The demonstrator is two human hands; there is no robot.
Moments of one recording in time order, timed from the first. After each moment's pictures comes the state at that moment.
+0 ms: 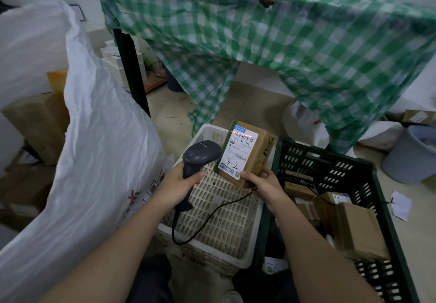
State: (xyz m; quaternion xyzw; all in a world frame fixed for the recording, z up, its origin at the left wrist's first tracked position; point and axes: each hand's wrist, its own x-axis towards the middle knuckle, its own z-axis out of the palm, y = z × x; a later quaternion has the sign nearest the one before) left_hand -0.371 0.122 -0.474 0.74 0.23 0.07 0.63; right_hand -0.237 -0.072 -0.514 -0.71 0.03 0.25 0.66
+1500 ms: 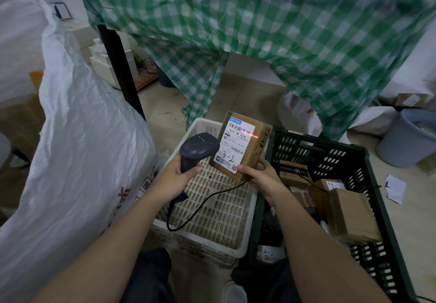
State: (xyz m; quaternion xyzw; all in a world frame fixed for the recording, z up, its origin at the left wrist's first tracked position) left_hand -0.363 0.105 -0.469 0.76 0.20 0.06 0.61; right_hand -0.230 -0.091 -0.524 -0.67 0.01 0.27 0.69
